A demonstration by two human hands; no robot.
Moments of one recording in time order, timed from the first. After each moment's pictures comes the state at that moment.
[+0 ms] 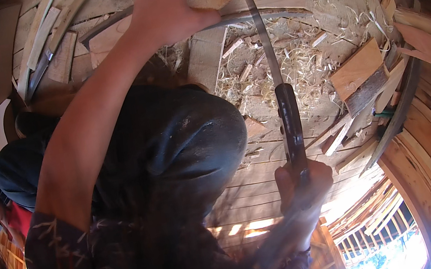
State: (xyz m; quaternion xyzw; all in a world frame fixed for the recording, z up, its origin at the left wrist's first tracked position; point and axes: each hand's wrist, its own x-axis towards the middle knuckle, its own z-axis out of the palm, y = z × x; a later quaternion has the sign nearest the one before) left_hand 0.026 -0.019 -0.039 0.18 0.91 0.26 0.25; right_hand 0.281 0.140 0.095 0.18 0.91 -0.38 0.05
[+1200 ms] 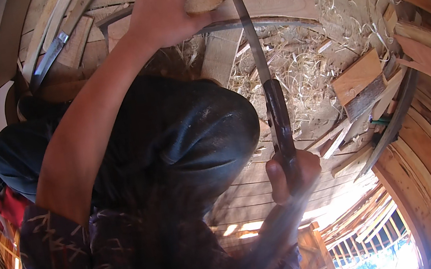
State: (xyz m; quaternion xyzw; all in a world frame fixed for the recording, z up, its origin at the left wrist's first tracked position) left_hand 0.037 -0.058 -0.051 0.19 0.94 0.23 0.18; right_hand 0.285 0.124 0.081 0.17 0.88 -0.45 0.05
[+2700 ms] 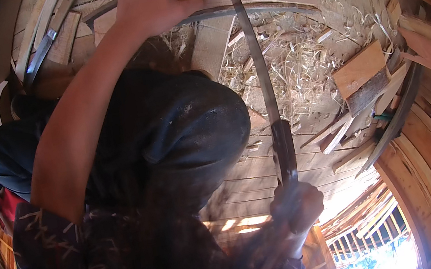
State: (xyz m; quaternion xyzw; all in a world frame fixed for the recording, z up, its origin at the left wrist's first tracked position) left_hand 0.040 -0.049 -0.050 0.14 0.95 0.21 0.18; right_hand 0.331 0.124 0.109 0.19 0.87 -0.46 0.01
